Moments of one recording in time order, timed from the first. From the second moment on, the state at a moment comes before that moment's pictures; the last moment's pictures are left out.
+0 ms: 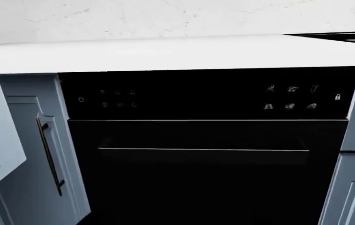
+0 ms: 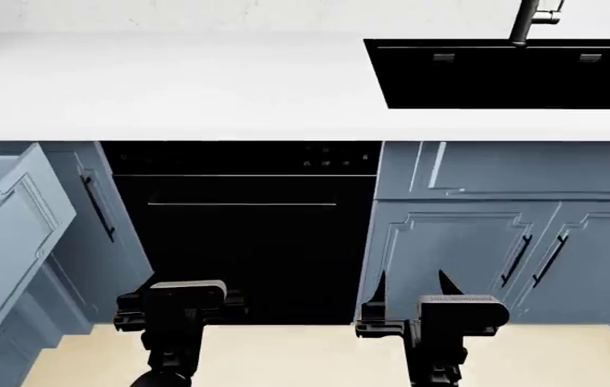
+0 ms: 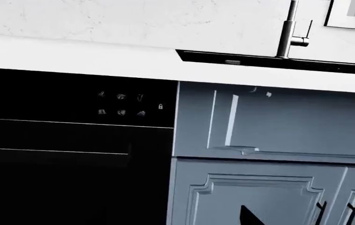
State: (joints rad) left arm -0.35 -0.40 0.69 -0.27 -0.53 0.15 -0.57; right arm 0.30 0.45 -0.74 0.17 0.48 -0.16 0.64
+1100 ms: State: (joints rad) left arm -0.28 -0.21 0.38 -0.24 -0.22 0.03 -0.34; right arm 0.21 0.23 -0.38 0.14 0.24 -0.07 0.36
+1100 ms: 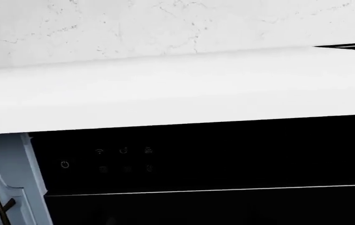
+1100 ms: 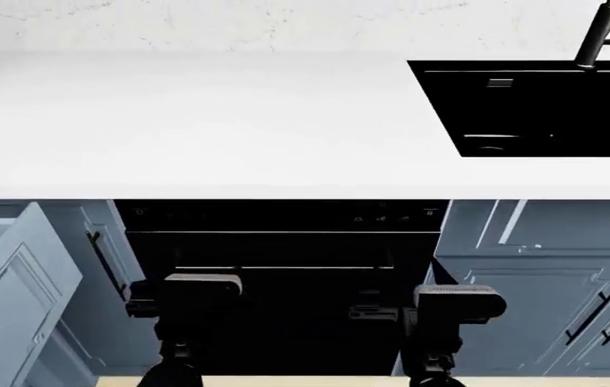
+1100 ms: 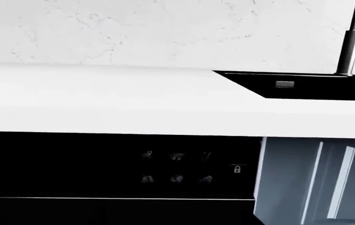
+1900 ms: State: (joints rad) left arm -0.64 -0.52 0.12 0.66 -0.06 -1.24 0.22; right arm 0.62 0.46 -0.08 -0.53 0.07 0.91 -0.12
